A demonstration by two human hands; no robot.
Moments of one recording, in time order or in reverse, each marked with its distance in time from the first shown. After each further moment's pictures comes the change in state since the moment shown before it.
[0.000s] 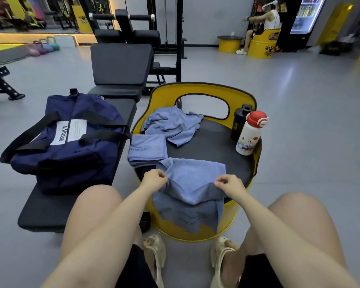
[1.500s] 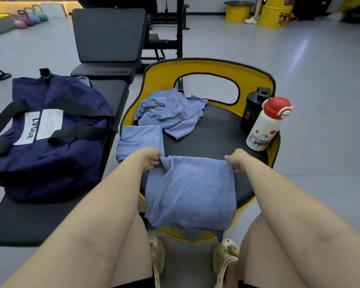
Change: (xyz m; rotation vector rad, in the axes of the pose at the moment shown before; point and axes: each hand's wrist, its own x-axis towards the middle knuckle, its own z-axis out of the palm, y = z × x) left_hand 0.113 0.032 -0.012 -0.479 -0.245 -0.464; right_hand 0.134 -0.021 -0.019 0.041 -0.084 0.419
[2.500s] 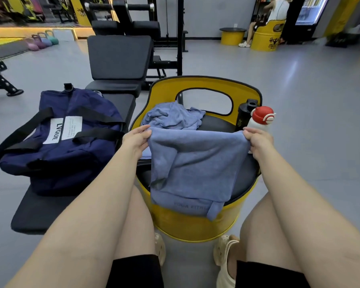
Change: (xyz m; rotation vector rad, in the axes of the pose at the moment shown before) left_hand -0.075 0.002 -0.045 -0.622 0.115 0.466; right_hand -0.064 -0.003 -0.067 0.822 0.276 -0.193
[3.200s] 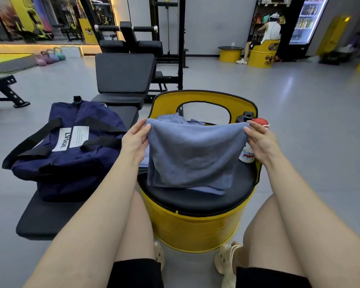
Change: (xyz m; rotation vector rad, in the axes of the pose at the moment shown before) left_hand -0.035 0.025 0.003 -0.355 -0.107 0.223; right_hand -0.049 -0.034 -0.019 0.402 -0.299 -0.276
